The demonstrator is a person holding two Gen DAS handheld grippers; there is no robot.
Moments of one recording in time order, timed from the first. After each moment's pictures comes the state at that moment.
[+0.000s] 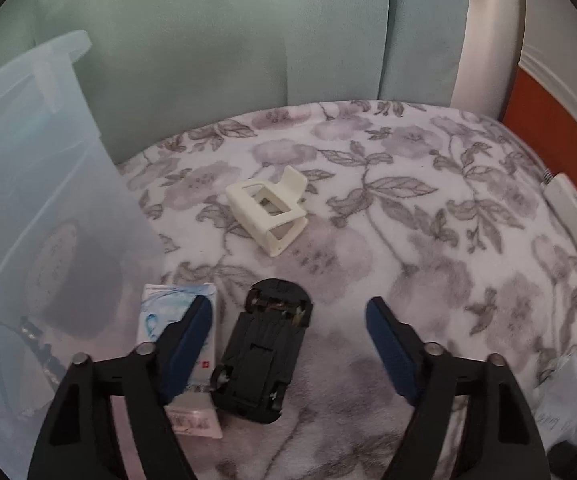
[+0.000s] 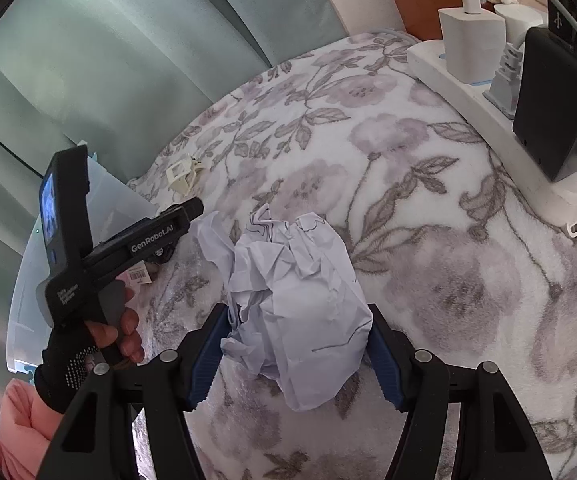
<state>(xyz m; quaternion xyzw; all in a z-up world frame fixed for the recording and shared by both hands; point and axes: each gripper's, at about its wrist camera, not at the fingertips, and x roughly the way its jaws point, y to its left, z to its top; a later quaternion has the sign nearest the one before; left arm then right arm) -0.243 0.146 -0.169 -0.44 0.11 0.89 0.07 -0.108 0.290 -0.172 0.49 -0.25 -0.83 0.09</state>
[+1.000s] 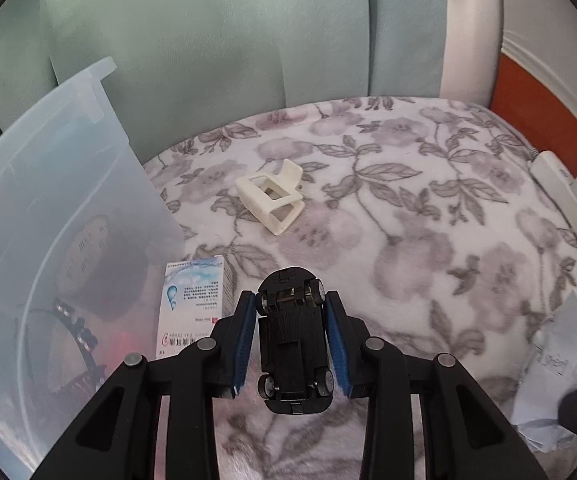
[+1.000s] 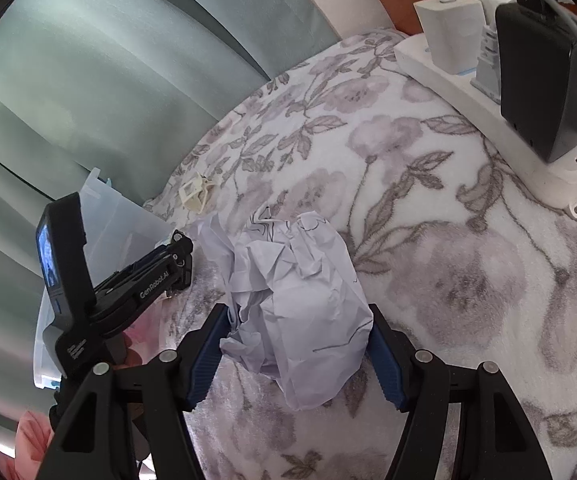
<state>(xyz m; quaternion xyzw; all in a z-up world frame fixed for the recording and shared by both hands) -0.212 0.155 -0.150 -0.45 0.12 0.88 0.04 -0.105 0.299 -0.171 0.47 -0.31 -0.82 0.10</state>
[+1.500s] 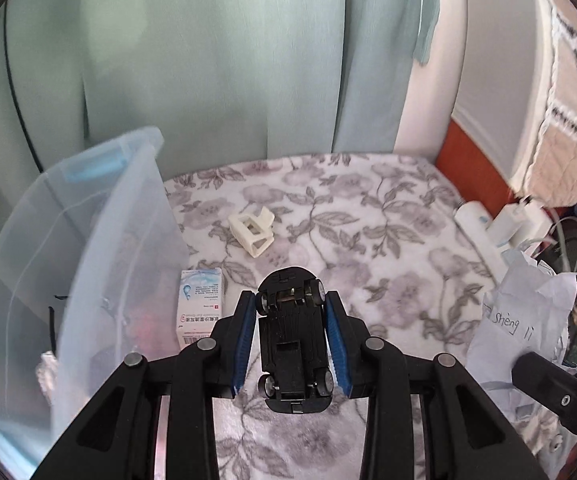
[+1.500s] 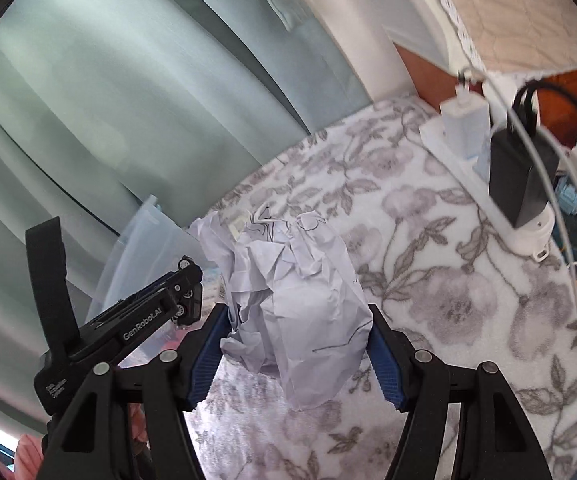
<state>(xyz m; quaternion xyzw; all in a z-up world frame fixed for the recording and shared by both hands) -0.155 0.115 -0.065 -0.41 0.06 0.91 0.10 -0.069 0.301 -0.091 0.39 -0.30 -0.86 0.11</state>
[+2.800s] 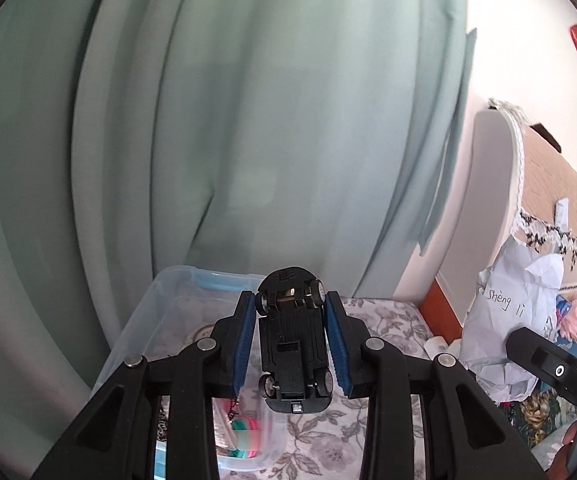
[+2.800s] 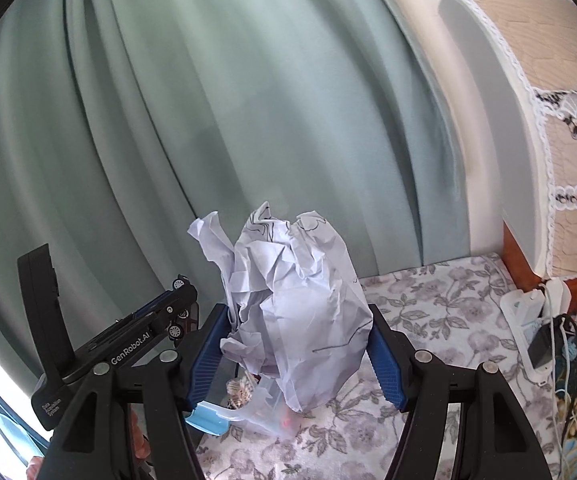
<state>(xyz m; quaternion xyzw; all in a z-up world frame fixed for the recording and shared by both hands) -0.064 -0.031 0.095 -0.23 -0.06 0.97 0.07 -0.006 0.202 0.098 0.23 -0.17 -0.94 0.18</state>
